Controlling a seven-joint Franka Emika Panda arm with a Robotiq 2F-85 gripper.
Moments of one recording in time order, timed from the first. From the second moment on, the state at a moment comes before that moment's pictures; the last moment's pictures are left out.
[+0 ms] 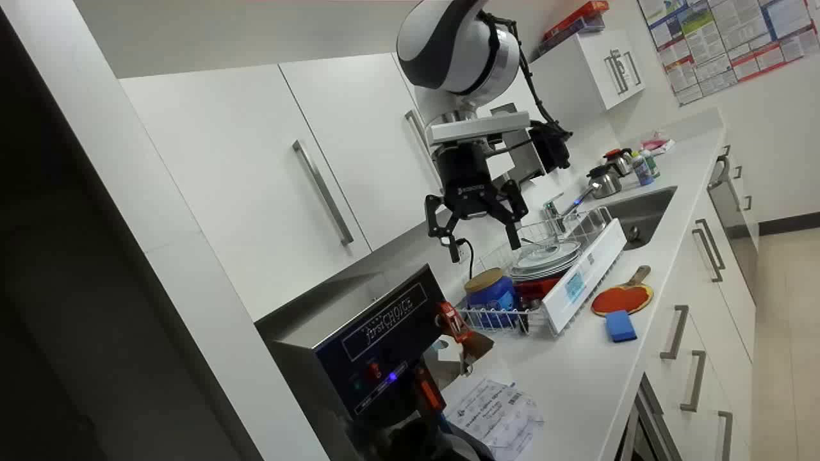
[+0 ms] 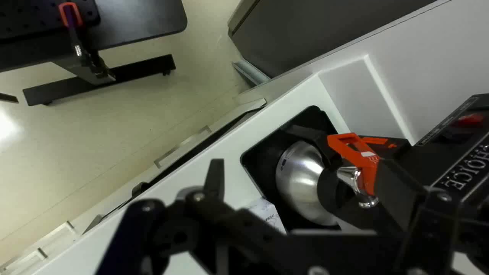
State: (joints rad) arm 0.14 -0.20 0.17 -2.01 0.43 1.72 0.49
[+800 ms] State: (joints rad) arm 0.12 -0.20 0.14 -2.01 0.43 1.75 0.46
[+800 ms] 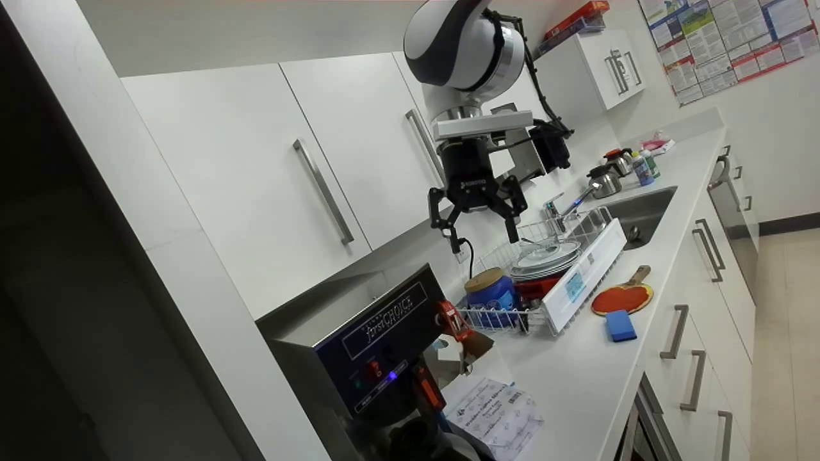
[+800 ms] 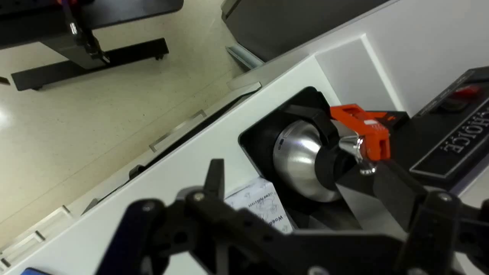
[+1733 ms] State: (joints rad) arm -0.15 -0.27 -0.18 -2.18 0.34 1.94 0.15
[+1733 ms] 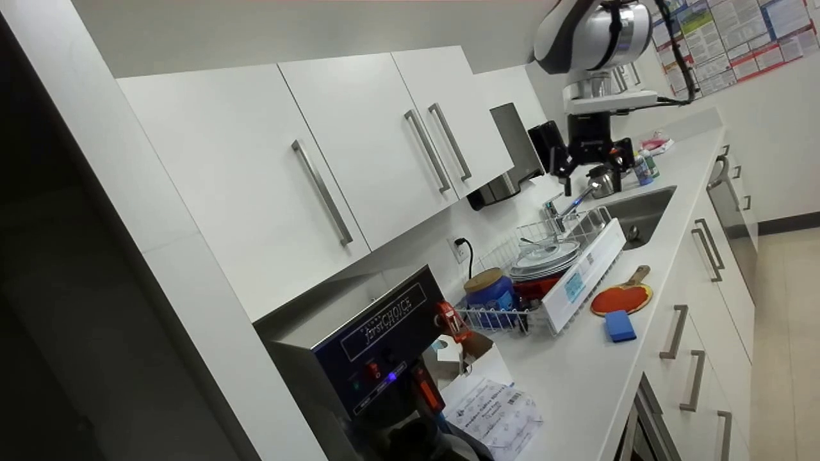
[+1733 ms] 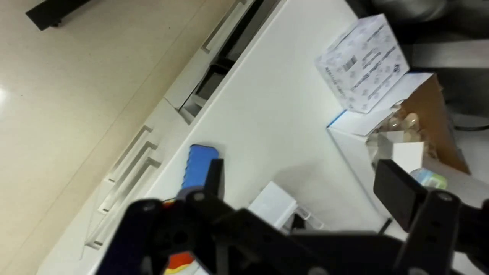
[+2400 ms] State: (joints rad) arm -0.23 -0.25 -0.23 -2.31 0.25 2.07 0.15
